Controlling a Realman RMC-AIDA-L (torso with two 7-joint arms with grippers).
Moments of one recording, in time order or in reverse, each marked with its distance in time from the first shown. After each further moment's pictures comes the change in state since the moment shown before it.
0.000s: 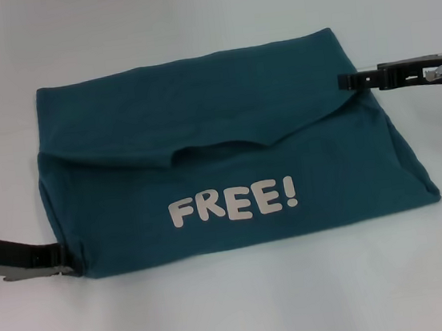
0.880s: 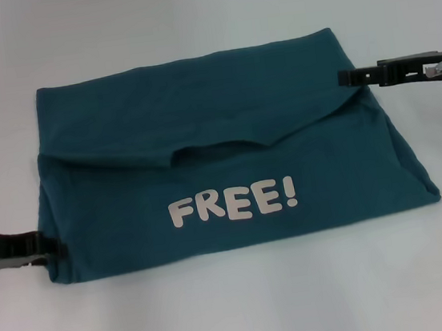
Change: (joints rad) left arm 0.068 -0.029 0.005 0.182 0.010 0.026 -0.059; right arm 0.003 -0.001 0.000 -0.009 0.000 -0.002 0.009
